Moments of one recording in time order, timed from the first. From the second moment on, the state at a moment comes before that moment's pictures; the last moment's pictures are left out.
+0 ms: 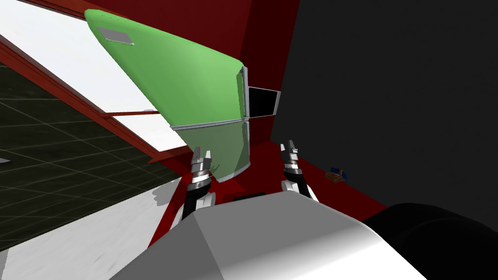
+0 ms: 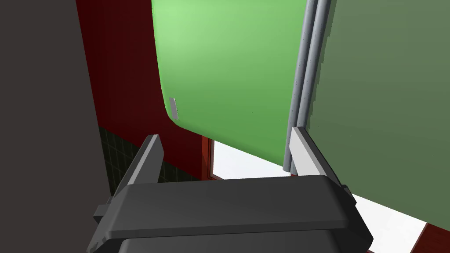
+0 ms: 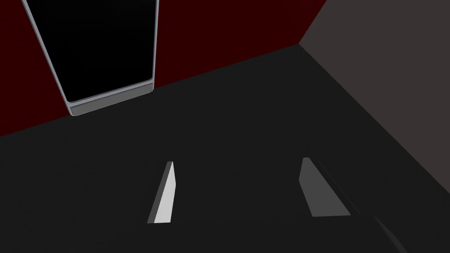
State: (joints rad) left arm 0.52 -0.05 -0.05 -2.23 -0.12 -0.47 0.06; right arm 0.53 0.04 -0.04 -2.20 0.01 -0.50 -0.13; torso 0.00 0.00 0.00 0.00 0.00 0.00
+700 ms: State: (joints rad) left arm 0.52 -0.05 -0.05 -2.23 -0.12 -0.47 0.06; right arm 0.53 0.04 -0.04 -2.20 0.01 -0.50 -0.13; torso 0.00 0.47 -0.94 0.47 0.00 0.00
